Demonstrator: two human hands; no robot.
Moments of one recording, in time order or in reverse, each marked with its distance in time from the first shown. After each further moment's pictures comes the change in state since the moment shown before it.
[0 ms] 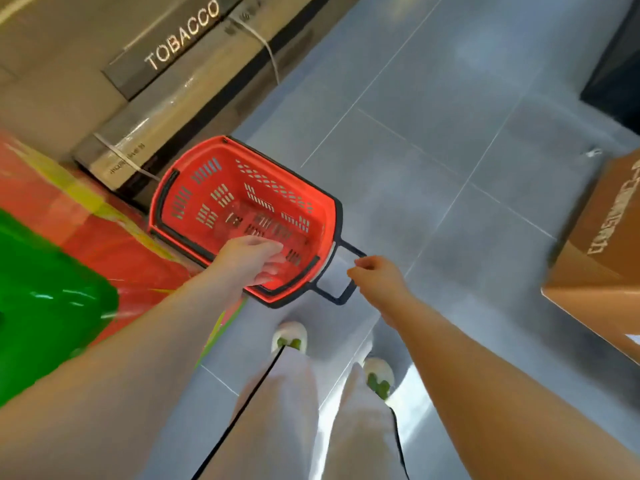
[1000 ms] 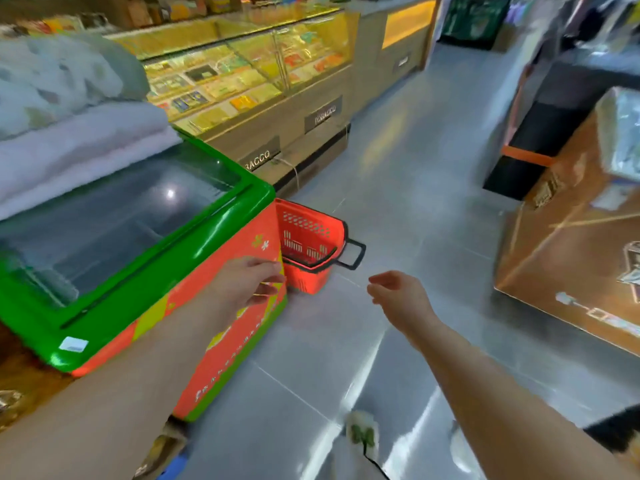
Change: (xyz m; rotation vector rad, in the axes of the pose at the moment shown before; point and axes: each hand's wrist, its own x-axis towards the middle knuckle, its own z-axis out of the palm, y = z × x) left_hand -0.468 -0.261 -0.138 -0.033 -0.036 0.467; right_hand -0.501 0.197 0.076 0.086 0.287 -0.528
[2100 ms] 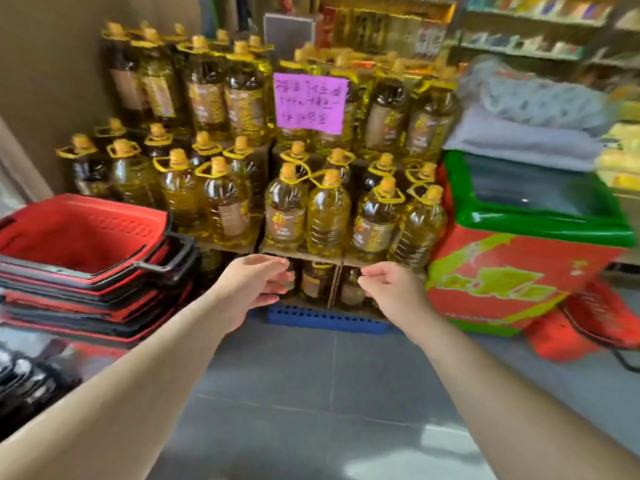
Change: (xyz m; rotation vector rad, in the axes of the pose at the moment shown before) left_hand -0.698 -0.330 -0.129 -0.564 1.014 -0.032; right_hand -0.592 0.009 0.175 -0.293 -1.023 -0.713
